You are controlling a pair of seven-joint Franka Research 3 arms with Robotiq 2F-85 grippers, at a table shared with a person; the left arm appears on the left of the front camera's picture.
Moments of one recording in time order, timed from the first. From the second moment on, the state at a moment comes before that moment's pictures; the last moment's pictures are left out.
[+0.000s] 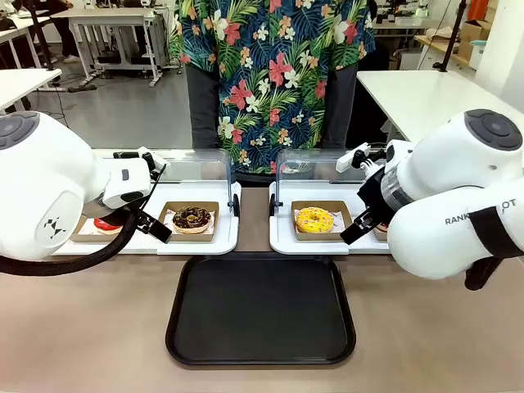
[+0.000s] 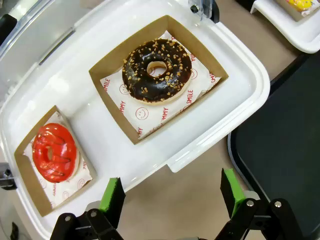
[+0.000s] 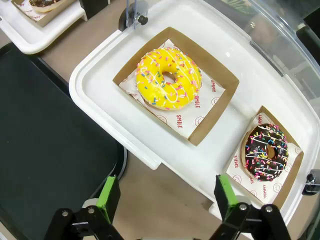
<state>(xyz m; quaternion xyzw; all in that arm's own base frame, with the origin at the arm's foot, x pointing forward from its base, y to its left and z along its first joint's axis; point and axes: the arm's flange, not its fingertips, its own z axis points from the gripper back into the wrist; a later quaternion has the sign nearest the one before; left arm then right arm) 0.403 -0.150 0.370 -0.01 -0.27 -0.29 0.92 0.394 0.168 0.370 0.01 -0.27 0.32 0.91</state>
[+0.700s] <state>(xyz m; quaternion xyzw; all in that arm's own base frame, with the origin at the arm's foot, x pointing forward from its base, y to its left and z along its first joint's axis) 0.428 -0.018 0.522 -0.16 -0.28 -0.31 0.90 0.419 0.058 0.506 0.13 -0.31 0.29 0.89</state>
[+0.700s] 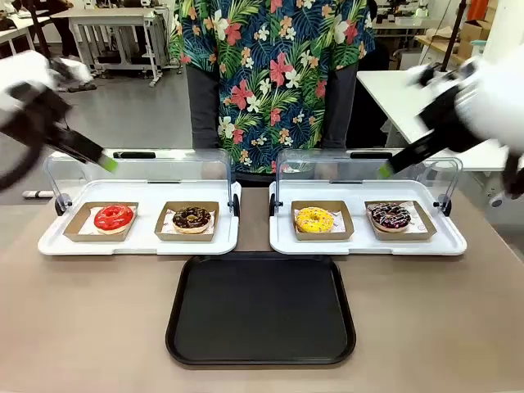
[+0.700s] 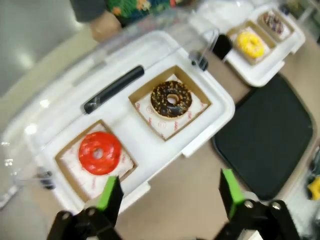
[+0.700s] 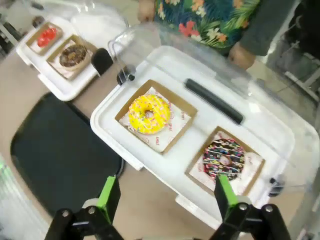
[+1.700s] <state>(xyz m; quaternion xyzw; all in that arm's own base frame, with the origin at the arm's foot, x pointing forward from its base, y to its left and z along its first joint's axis) 0.424 0.201 0.500 -0.32 -0.41 -0.47 0.71 0.392 -0.197 0.490 0.34 -0.45 0.36 0.75</state>
